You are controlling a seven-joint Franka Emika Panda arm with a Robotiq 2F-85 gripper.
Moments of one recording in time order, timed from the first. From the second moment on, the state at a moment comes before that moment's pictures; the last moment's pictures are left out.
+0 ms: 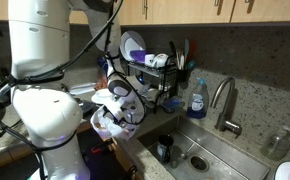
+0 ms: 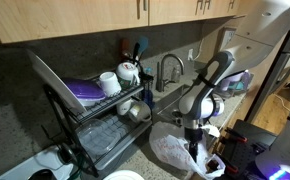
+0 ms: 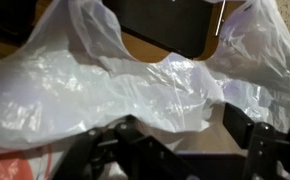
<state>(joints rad) 0.17 0.21 0.22 -2.66 0.89 2.45 -0.76</state>
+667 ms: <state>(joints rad) 0.16 0.21 0.22 -2.64 0.86 2.49 -0.72</state>
